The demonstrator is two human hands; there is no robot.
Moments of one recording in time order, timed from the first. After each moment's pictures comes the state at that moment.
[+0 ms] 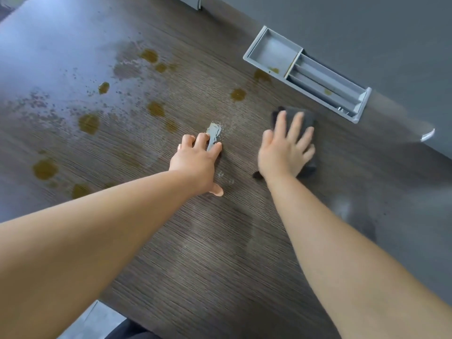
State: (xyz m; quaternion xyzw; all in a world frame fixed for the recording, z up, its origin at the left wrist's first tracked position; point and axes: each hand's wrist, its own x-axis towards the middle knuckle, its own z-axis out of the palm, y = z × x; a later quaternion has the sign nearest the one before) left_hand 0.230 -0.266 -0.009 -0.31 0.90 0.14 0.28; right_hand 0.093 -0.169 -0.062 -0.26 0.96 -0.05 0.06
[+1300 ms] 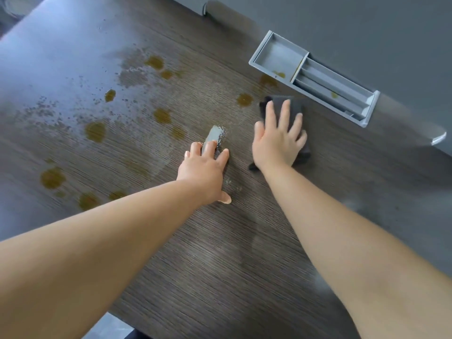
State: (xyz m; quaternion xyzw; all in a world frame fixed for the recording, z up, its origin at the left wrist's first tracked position) left_hand 0.231 -0.267 -0.010 -0.29 0.91 0.13 0.28; right_hand 0.089 -0.205 -0.063 -0.33 0.94 -0.06 0.05
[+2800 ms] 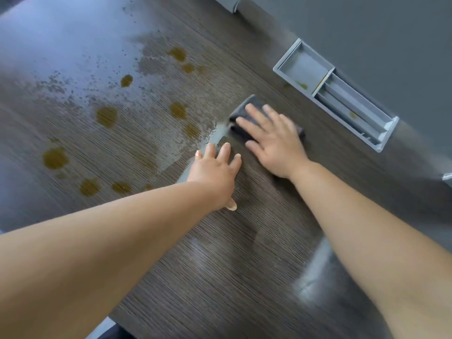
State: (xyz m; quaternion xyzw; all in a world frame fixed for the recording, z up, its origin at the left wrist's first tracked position) left_hand 0.229 -0.267 -0.013 -0.28 0.91 0.13 0.29; right_hand 0.053 -0.223 -0.068 -0.68 0.73 -0.01 0.06
